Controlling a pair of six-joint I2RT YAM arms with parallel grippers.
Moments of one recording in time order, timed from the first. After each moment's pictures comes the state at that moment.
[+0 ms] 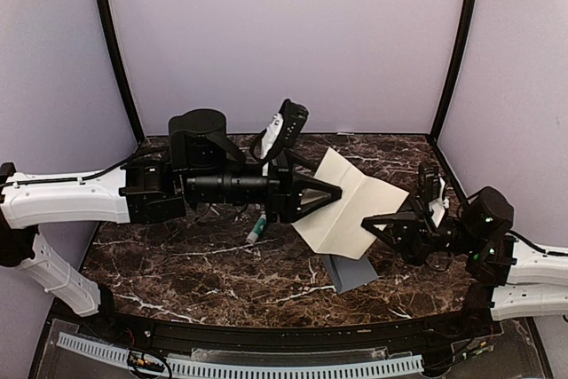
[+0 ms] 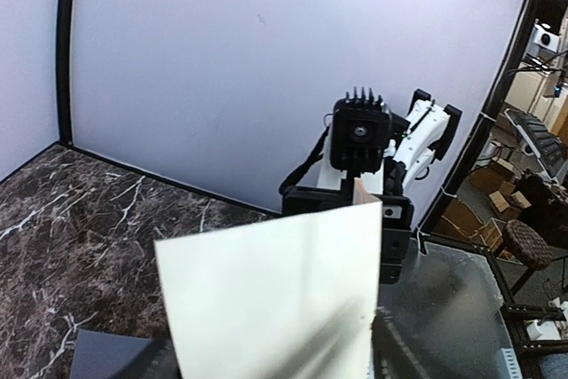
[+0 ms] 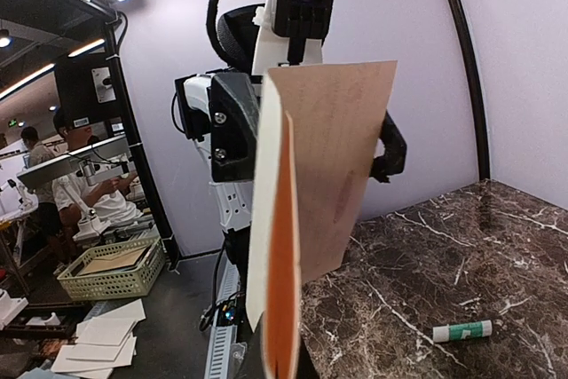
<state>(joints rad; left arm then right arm) -1.17 1.43 1.21 0.12 0.31 -0.23 0.97 0.70 0.34 0.61 -0.51 0.35</state>
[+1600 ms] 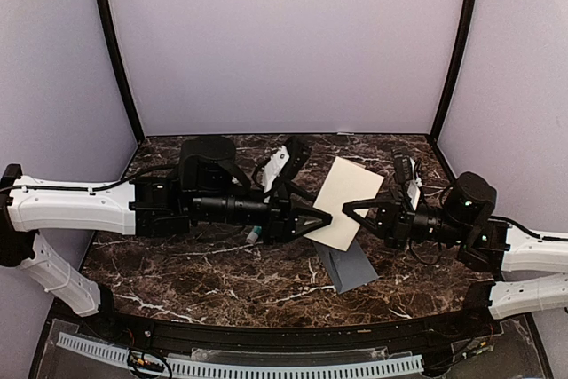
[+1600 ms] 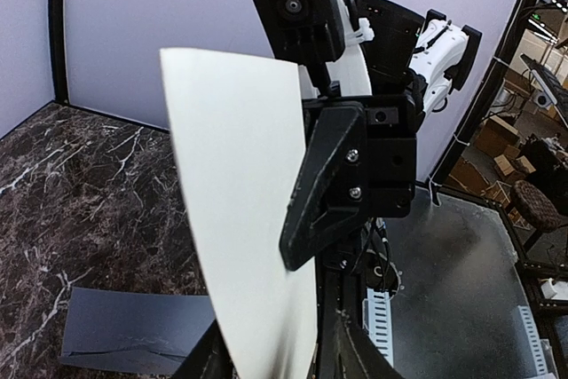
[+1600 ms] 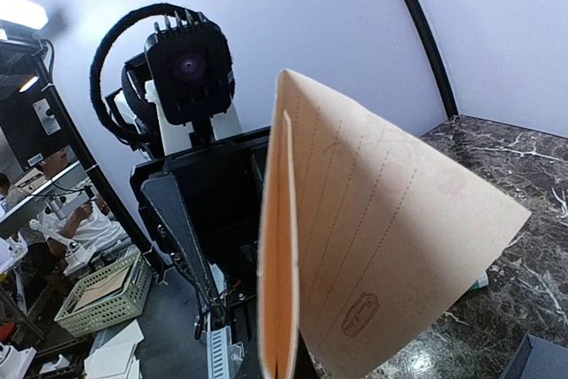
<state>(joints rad) -1.17 1.43 1.09 0.11 0.29 -0.18 0.97 0.84 0.46 0.47 -0.39 0.47</state>
